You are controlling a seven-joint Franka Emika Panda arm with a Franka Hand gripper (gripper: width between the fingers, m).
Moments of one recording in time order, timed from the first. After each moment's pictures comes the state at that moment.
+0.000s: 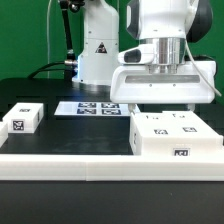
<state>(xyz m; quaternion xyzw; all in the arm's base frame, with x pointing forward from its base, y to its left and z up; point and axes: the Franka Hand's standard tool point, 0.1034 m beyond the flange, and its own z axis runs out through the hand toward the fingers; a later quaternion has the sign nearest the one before) 0.473 0.094 0.012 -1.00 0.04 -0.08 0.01</state>
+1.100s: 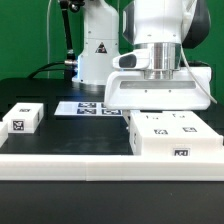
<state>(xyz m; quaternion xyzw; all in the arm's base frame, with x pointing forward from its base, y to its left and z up) 0.495 0.082 0.007 -1.00 0.02 -0.09 0.01</state>
